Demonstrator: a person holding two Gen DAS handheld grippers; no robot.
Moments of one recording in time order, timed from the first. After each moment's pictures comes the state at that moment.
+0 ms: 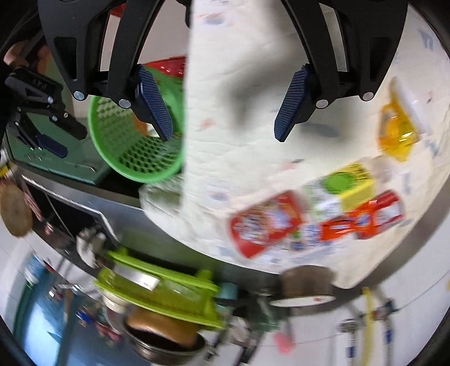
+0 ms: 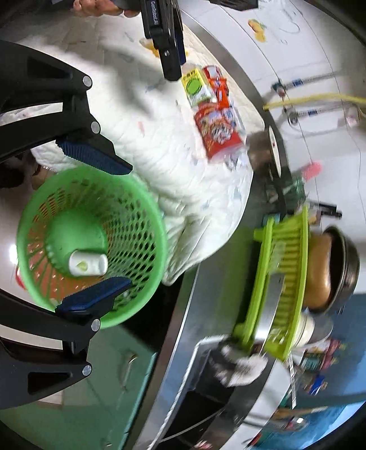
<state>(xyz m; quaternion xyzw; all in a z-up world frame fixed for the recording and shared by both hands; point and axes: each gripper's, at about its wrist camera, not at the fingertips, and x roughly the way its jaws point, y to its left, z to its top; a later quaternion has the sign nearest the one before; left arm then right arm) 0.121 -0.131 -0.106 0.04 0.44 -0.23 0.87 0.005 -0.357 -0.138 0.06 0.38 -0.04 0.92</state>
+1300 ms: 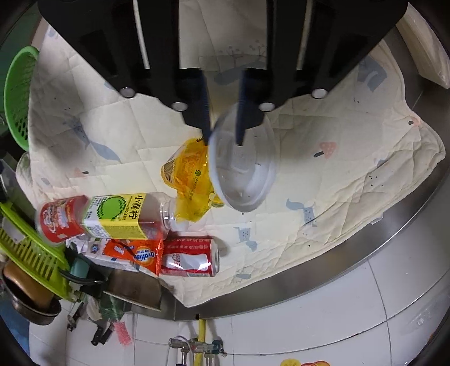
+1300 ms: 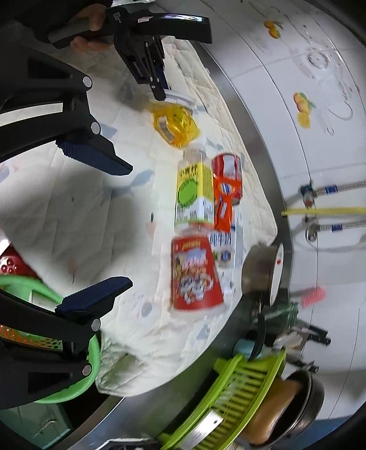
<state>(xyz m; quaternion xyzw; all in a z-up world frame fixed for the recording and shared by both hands) 0.140 0.065 -0.155 0.01 0.43 0.02 0.90 0.106 -0.193 -0.127 -0.01 0.38 0.16 0.91</state>
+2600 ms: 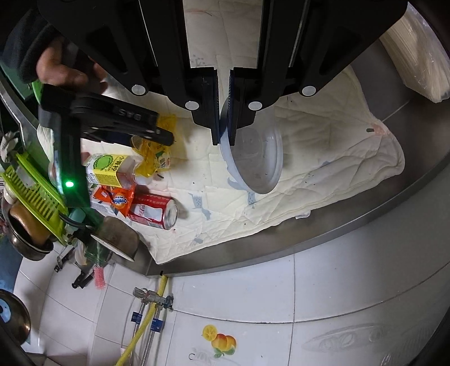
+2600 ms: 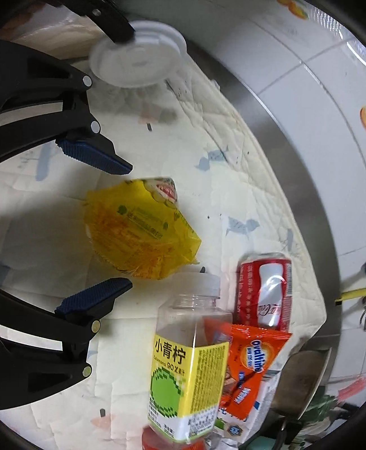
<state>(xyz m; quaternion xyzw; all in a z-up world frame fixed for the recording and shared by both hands) 0.100 0.162 -0.105 -0.09 0.38 0.04 0.92 0.213 0.002 -0.194 0.04 0.47 0.24 0.85</state>
